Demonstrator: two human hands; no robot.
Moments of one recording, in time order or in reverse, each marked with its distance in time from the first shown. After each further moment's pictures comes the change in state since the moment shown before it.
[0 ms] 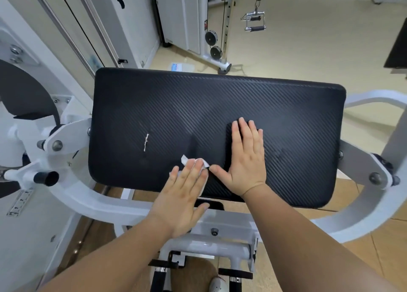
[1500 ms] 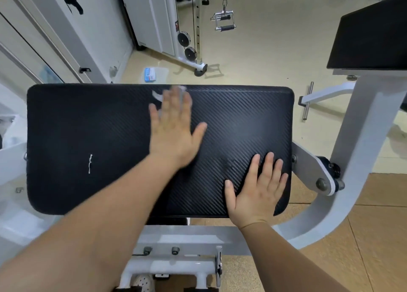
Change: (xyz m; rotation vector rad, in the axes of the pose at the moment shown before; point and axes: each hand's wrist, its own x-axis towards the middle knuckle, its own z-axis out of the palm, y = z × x) left_hand 0.206 0.023 -0.085 -0.079 0.076 -0.378; right_hand -0.074 0.090 -0.009 -0.179 0.128 0.495
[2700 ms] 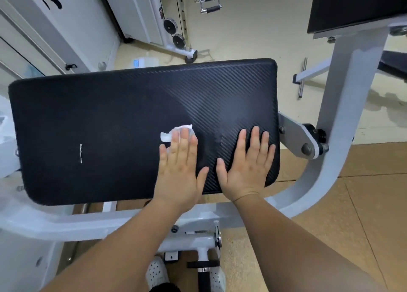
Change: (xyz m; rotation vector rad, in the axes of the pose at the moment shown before) left_hand -0.125 0.028 0.055 -0.009 -0.010 0.210; right_hand -0.002 0.002 -0.001 0.030 -0.021 -0.032
